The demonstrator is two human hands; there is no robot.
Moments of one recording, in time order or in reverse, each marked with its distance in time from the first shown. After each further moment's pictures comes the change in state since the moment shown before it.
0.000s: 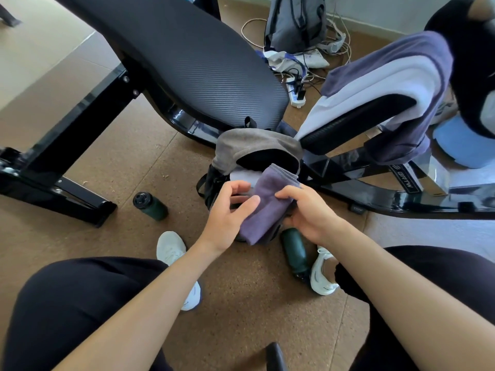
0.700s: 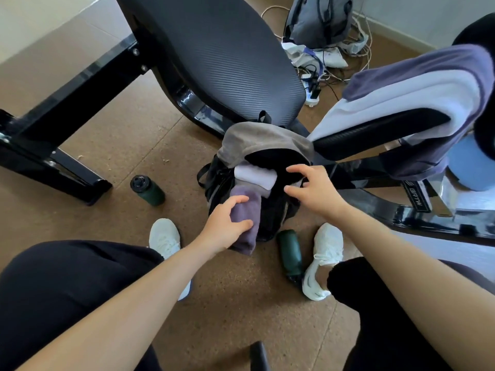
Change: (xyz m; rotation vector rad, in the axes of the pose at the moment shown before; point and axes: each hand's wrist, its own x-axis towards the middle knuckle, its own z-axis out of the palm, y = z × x) left_hand 0.015 -0.063 -0.013 0.280 -0.030 -0.313; right_hand 0.063 -0.016 -0.024 -1.050 0.145 -0.290
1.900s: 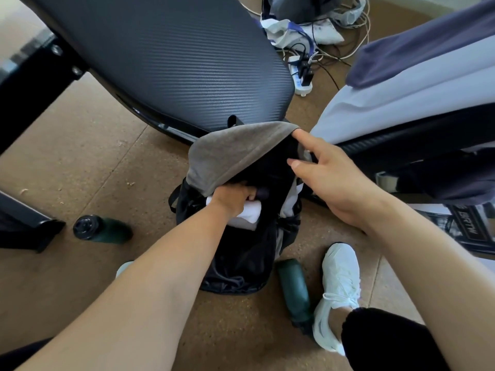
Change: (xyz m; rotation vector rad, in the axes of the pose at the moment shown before) left_hand 0.288 -0.021 0.060 1.240 -0.311 0.229; right_hand 0.096 -0.006 -0.044 0.410 -0.049 0.009
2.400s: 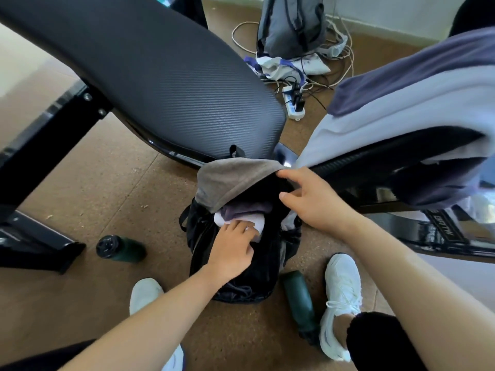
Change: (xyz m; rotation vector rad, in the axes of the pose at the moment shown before) left_hand -0.116 0.035 0.027 -0.290 0.564 0.100; right_hand -0.023 -0.003 -0.001 -0.356 0.001 -0.019
